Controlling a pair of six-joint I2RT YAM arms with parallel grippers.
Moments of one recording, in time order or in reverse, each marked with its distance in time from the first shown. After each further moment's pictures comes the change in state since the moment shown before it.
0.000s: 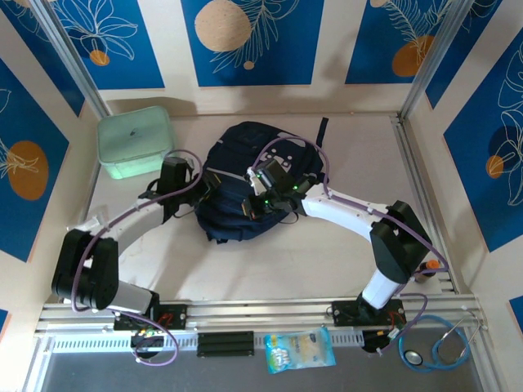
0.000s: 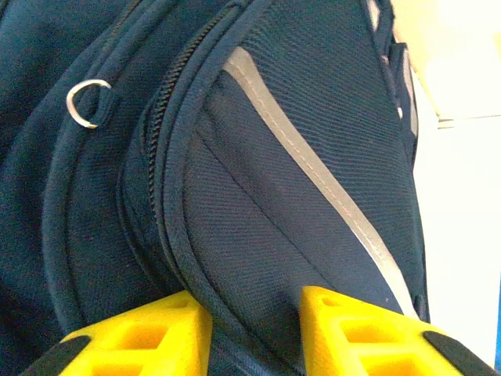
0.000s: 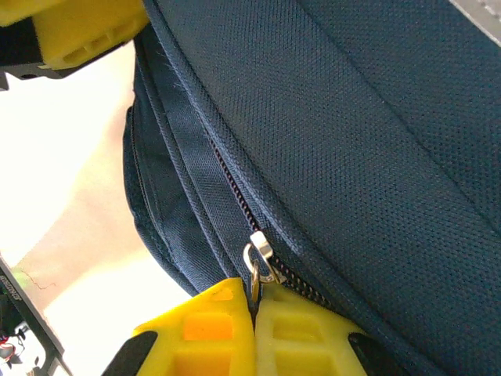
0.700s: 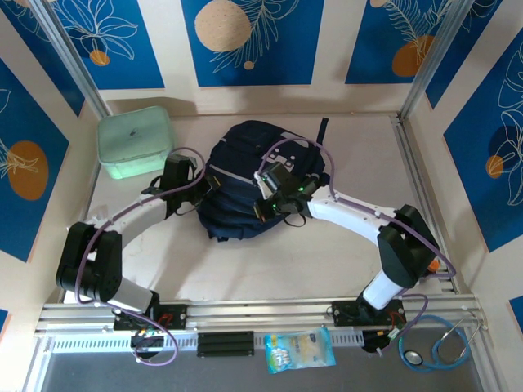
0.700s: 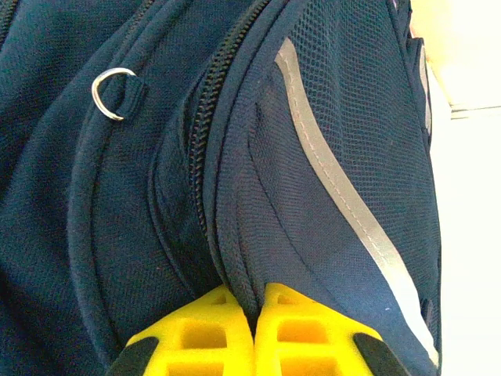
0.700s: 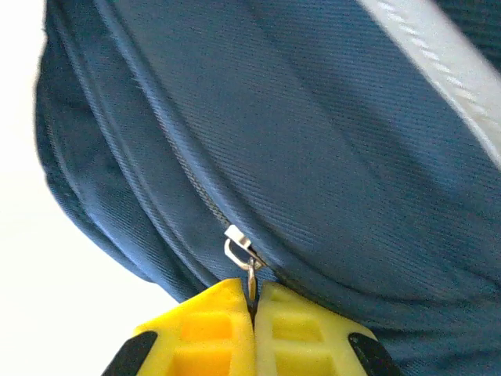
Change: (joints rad) left arm 0.008 0.045 0.043 -0.028 0.005 0.036; right arm -0.033 -0.055 -0.045 -0.106 0.139 -0.122
